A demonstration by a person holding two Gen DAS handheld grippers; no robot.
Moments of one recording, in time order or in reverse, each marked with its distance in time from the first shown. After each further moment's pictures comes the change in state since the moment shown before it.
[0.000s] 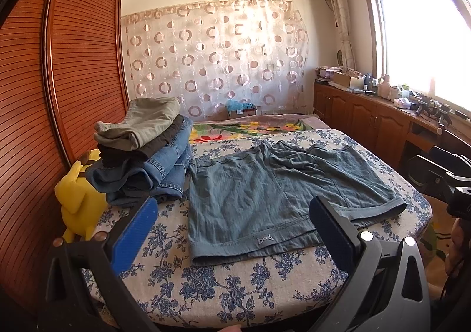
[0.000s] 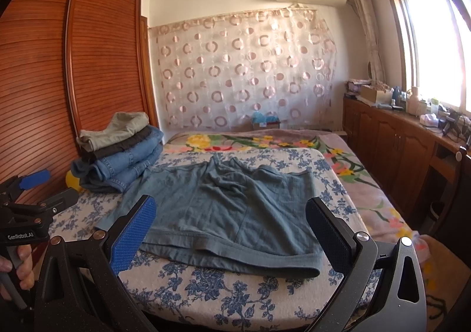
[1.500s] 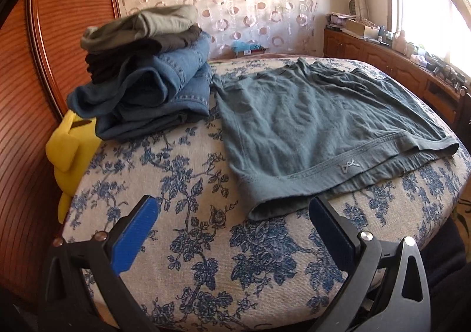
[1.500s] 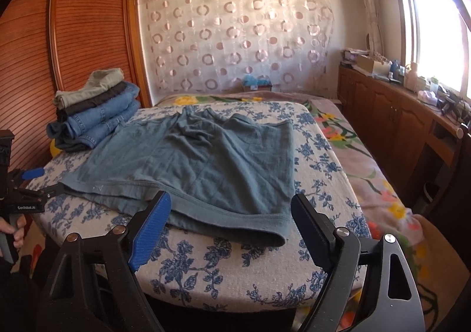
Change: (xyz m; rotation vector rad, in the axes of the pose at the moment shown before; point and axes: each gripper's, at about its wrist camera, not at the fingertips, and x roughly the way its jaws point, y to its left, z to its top) left arm 0.087 0.065 -0.074 0.011 0.291 0.010; right arm 0.026 -0.060 -0.040 -0.008 0.196 -0.024
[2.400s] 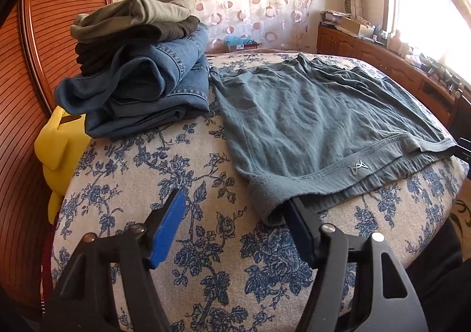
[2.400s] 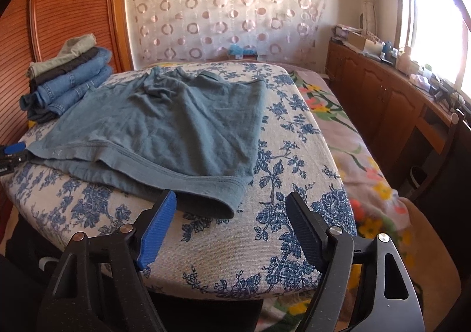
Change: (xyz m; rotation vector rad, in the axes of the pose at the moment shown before) left arm 0.013 0.012 0.007 -0.004 0.022 -0.064; right arm 0.034 -0.034 -0.020 -0.027 0.157 -0.085
